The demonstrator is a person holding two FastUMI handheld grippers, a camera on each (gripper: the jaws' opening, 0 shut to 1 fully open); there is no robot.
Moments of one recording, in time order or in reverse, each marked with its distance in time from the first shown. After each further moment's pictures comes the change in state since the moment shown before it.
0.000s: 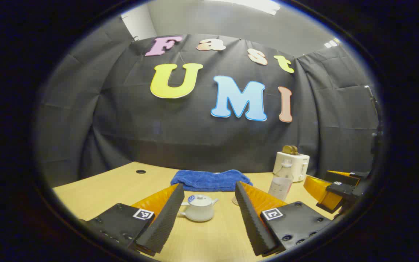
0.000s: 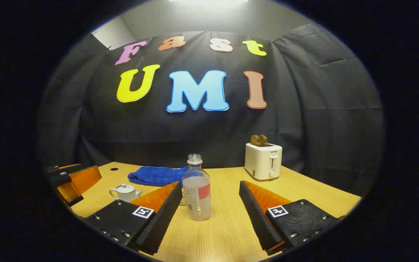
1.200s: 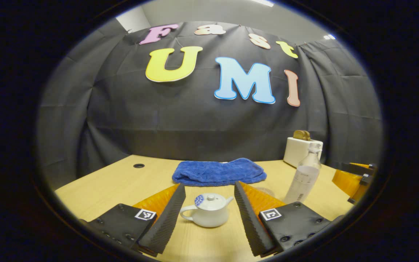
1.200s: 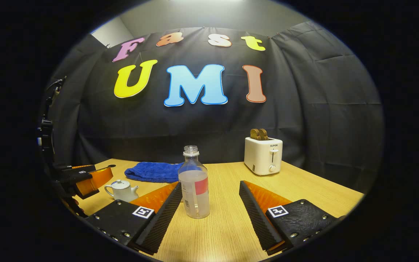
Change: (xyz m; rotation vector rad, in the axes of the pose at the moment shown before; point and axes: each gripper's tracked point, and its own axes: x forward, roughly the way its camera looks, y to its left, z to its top) left arm 0.086 0.022 -0.042 0.045 0.111 -0.015; right arm 0.013 -0.006 -0.019 0.000 0.041 -0.009
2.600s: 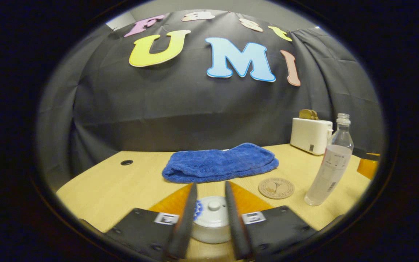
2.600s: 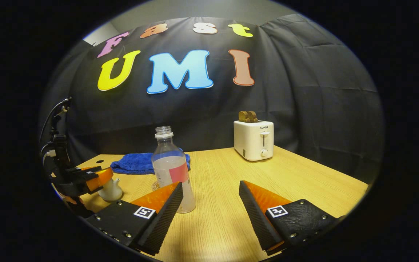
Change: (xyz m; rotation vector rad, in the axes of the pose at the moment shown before) left arm 0.071 0.001 -0.034 0.057 0.061 -0.035; right arm 0.020 -0.026 -0.030 0.057 0.095 -0.069
